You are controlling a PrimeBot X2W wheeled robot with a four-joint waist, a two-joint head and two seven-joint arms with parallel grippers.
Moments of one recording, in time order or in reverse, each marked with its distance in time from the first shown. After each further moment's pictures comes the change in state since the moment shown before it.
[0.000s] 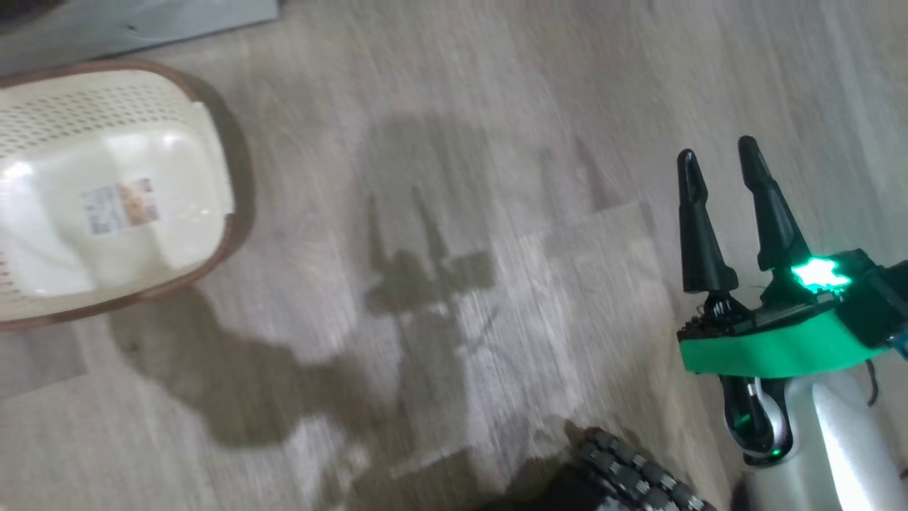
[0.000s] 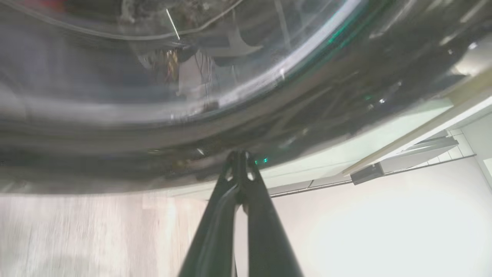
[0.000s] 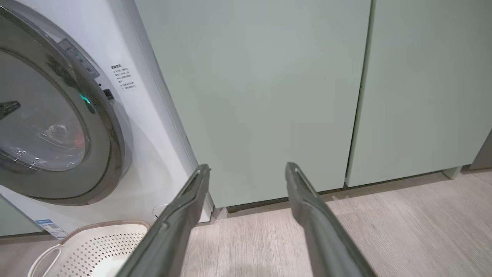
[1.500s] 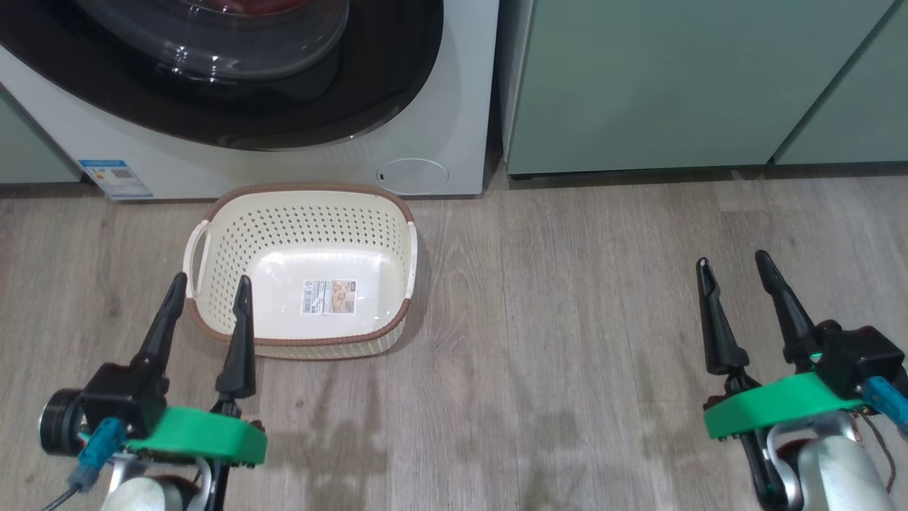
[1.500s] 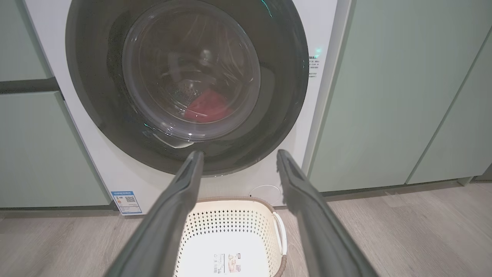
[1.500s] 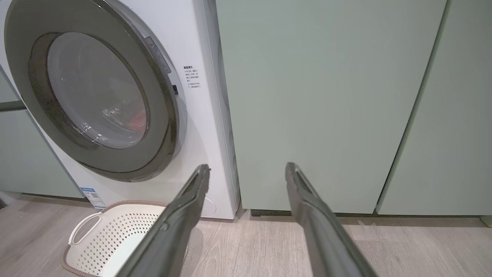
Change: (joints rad) left arm 0.939 -0.297 -0.395 -0.437 1.354 0.049 -0.953; right arm 0.146 -0.001 -0.133 0.166 -0.196 0.000 0.043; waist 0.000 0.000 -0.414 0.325
